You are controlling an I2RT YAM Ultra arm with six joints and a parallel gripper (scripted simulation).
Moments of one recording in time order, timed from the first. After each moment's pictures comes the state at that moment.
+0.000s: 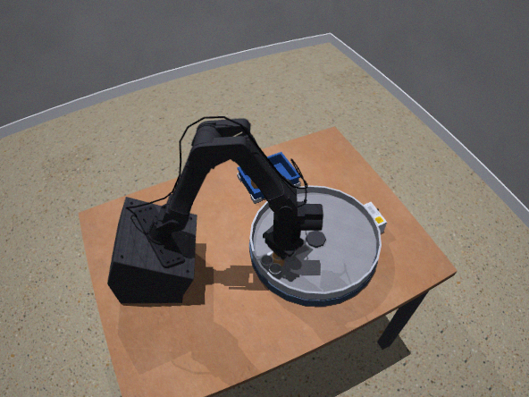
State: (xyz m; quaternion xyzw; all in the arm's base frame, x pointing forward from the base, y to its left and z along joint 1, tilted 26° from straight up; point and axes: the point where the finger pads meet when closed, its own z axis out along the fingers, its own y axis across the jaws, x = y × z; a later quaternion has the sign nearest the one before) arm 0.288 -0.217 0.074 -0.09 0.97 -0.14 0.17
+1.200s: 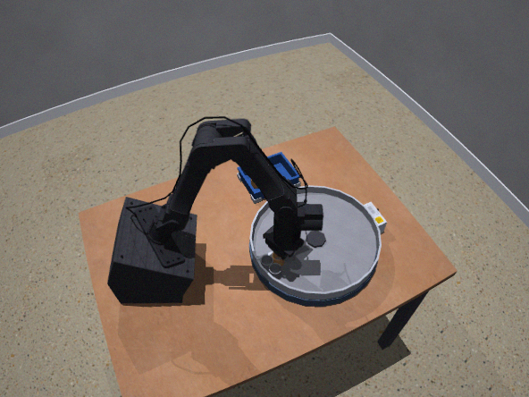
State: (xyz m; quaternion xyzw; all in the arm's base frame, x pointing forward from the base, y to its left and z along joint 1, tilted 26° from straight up) arm 0.289 -0.218 0.073 -0.09 0.97 -0.14 0.17
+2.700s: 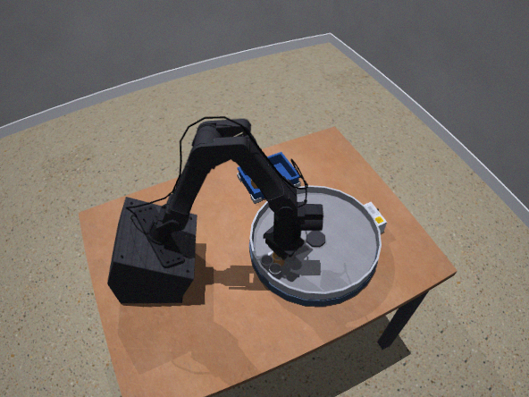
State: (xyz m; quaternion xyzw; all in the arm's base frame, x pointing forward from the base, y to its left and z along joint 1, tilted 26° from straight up) arm 0.290 -0.218 0.074 -0.09 0.97 -0.14 0.18
